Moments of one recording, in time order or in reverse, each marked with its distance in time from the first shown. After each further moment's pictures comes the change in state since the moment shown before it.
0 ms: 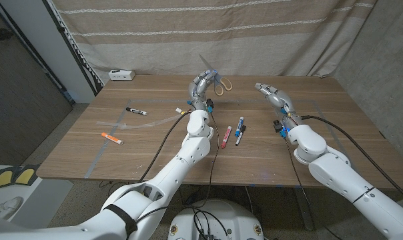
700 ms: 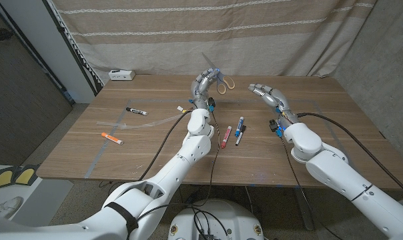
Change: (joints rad) left arm -0.013 -0.002 0.003 0.008 -0.023 0.006 -0.047; left_hand 0.000 0.000 0.000 0.000 0.002 0.002 -0.002 0.000 0.000 0.000 0.000 0.000 -0.002 0.000 0.000 0.004 -0.001 -0.002 -0.002 0.008 0.000; right arm 0.020 -0.021 -0.027 -0.056 -0.068 -0.084 -0.028; right_hand 0.033 -0.009 -0.009 0.016 0.011 0.107 -0.069 0.016 0.005 -0.016 0.066 -0.009 0.000 -0.017 0.050 -0.005 0.002 -0.029 0.029 -0.013 0.000
